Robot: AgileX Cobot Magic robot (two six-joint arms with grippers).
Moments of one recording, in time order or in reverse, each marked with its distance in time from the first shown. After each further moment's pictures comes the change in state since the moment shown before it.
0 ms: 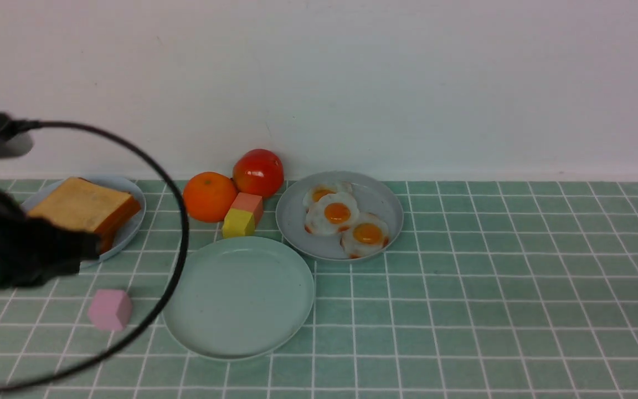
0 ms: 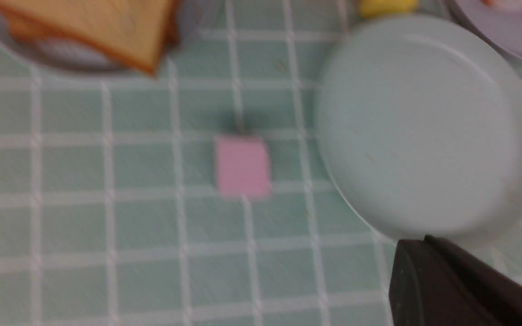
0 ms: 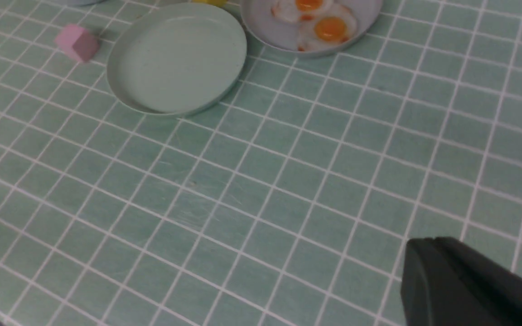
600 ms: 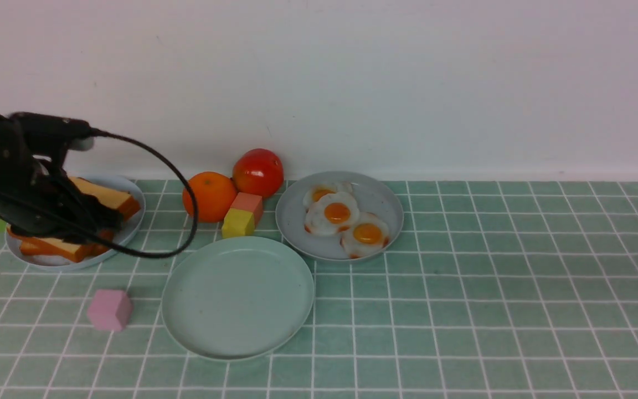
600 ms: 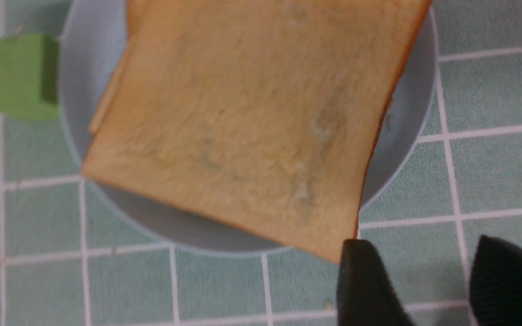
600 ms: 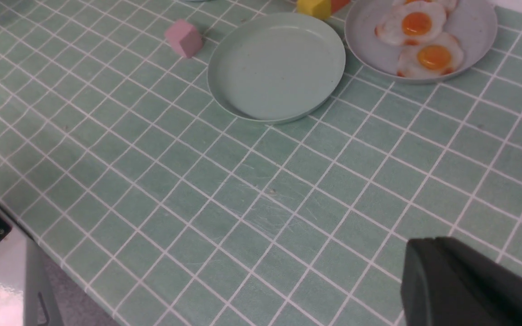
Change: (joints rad) right arm 0.000 0.073 -0.049 0.214 0.021 -0.201; left arm 0.093 0.554 -0.256 0.262 -0.184 0.037
